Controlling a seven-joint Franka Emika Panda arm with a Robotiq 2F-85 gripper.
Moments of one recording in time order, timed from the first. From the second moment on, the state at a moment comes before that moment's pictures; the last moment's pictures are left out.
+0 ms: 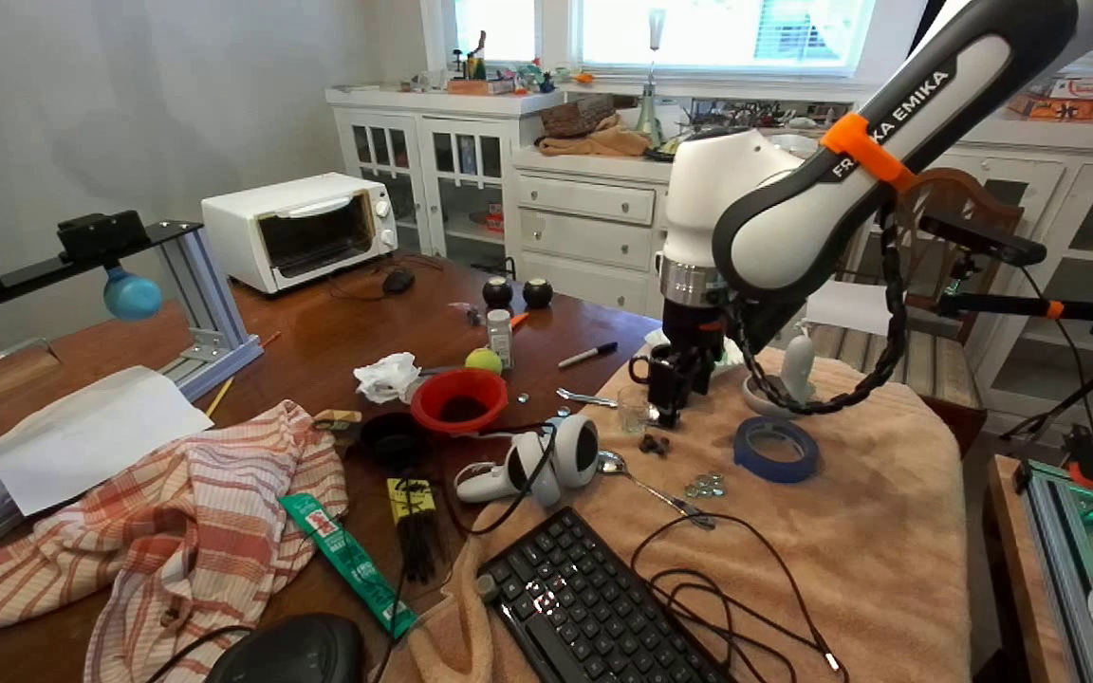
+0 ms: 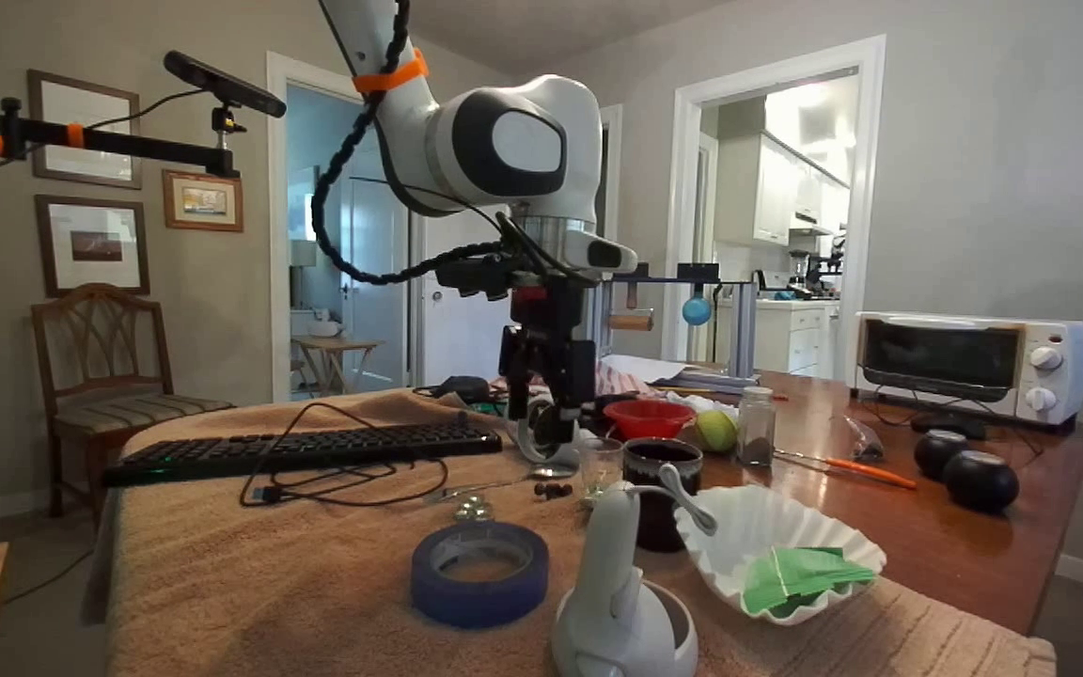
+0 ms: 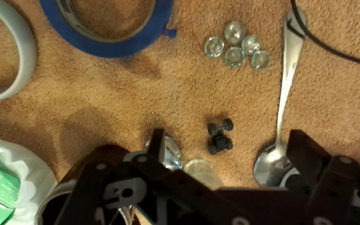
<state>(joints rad) 0.03 0.20 -0.04 -2.34 0.01 2.51 0.13</state>
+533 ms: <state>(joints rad) 0.03 0.18 0.03 -2.39 0.01 2.49 -0.16</state>
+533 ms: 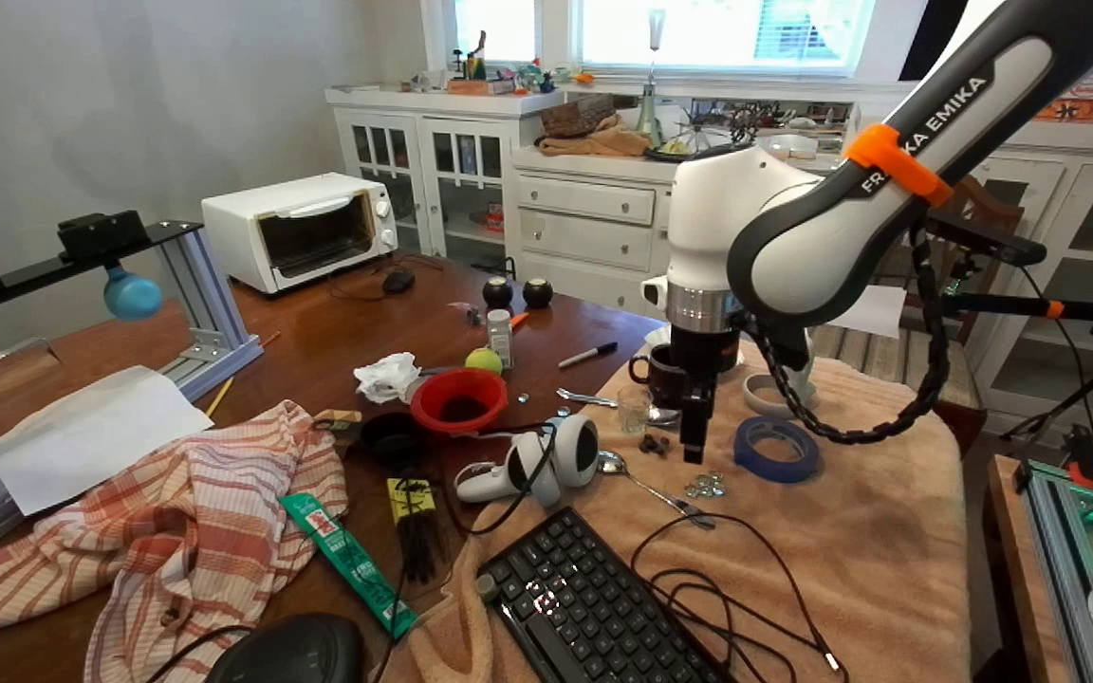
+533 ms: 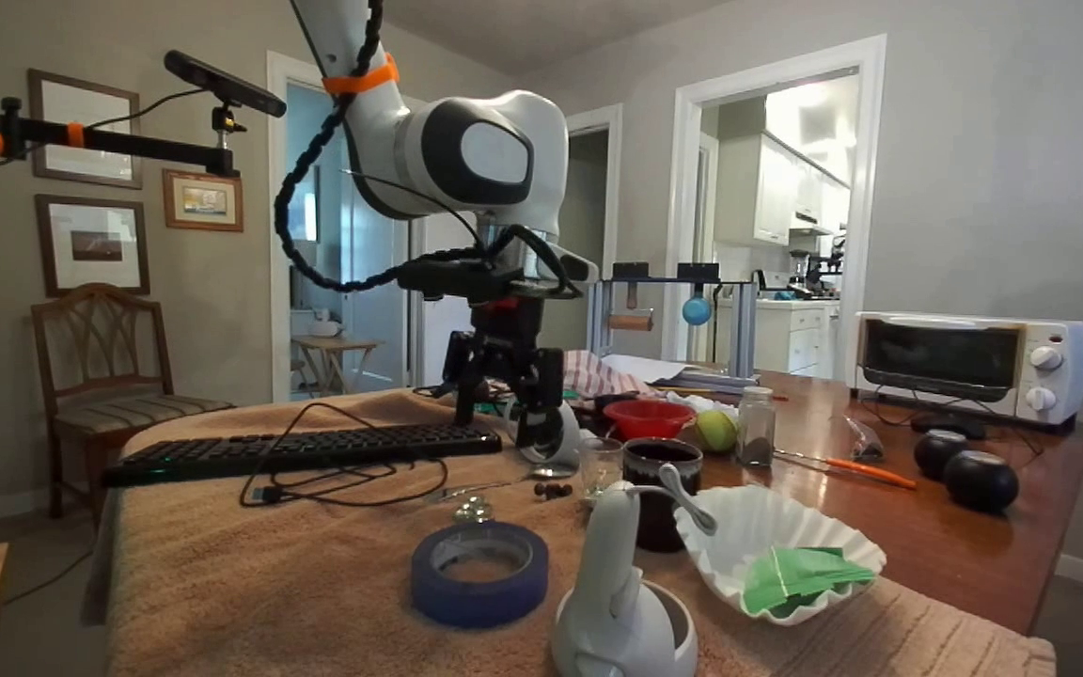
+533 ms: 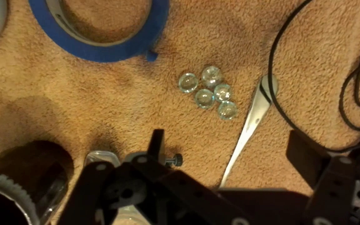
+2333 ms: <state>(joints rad) 0.02 0.22 0.06 -2.46 -0.17 2.65 -0.43</state>
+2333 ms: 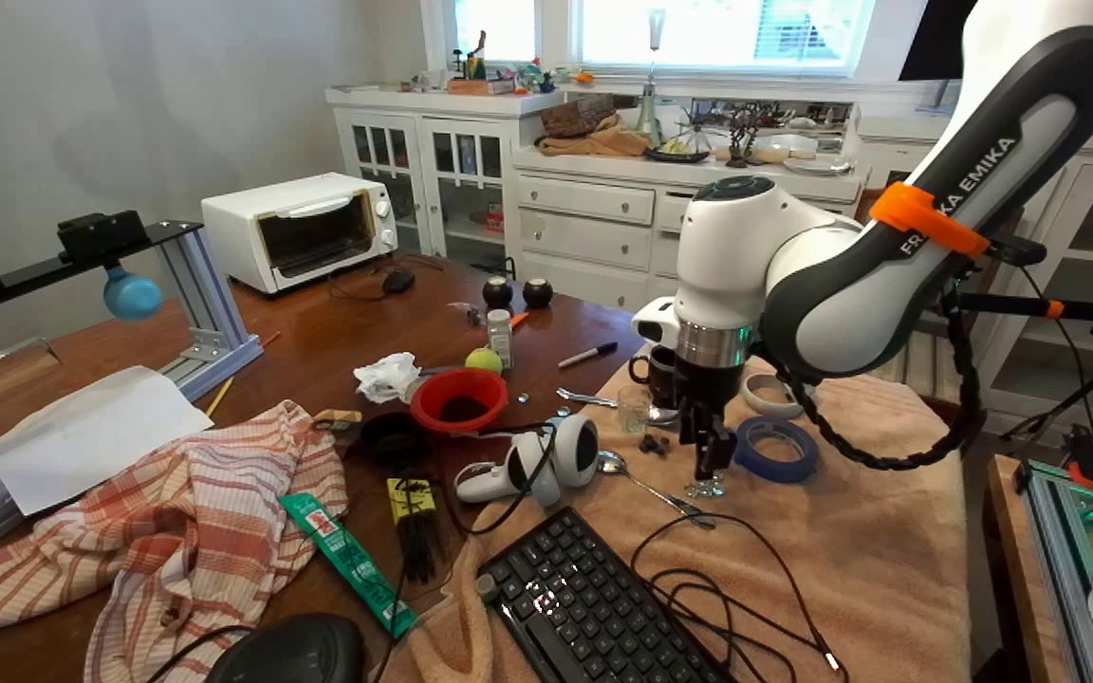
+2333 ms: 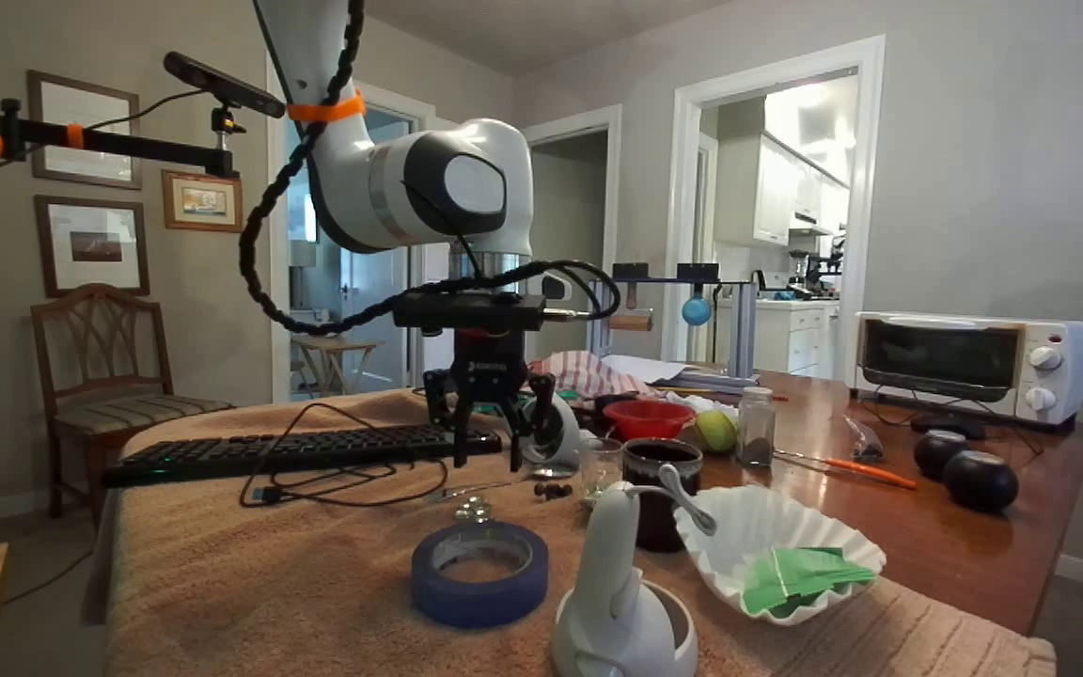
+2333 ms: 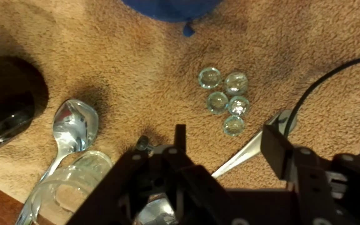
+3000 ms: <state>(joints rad) 0.04 0.26 0.06 -2.47 -0.23 2.69 -0.36</state>
